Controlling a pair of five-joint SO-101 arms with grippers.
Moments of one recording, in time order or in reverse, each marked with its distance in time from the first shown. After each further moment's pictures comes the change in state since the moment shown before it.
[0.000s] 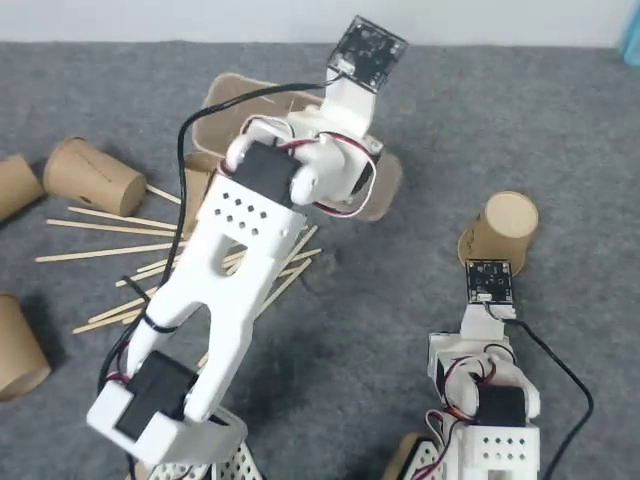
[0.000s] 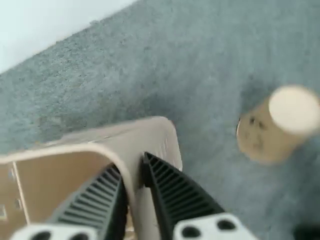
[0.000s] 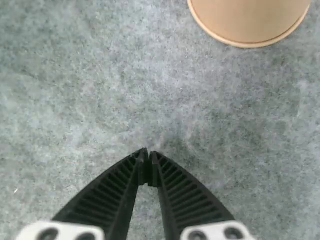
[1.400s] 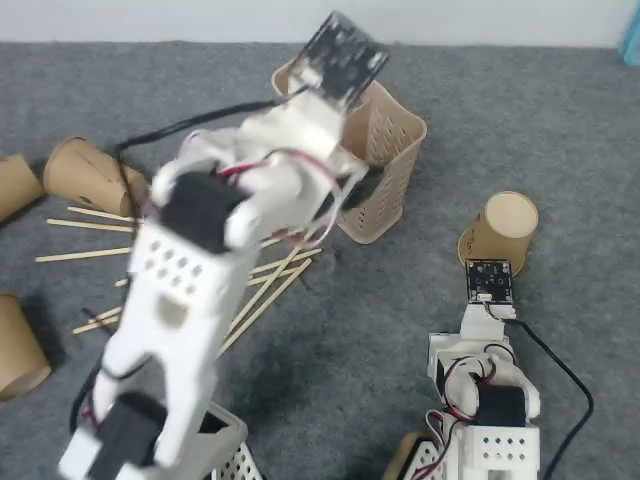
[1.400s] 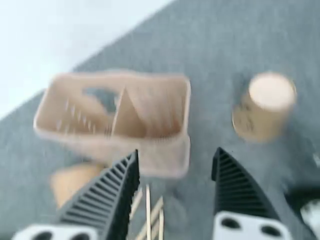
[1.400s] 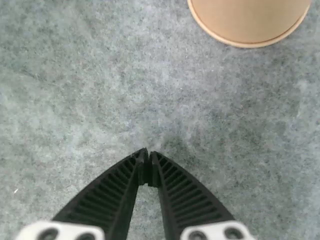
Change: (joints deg) left arm 0.4 -13.4 -4.6 16.1 -3.5; right arm 0.0 0.0 0.0 0.0 0.0
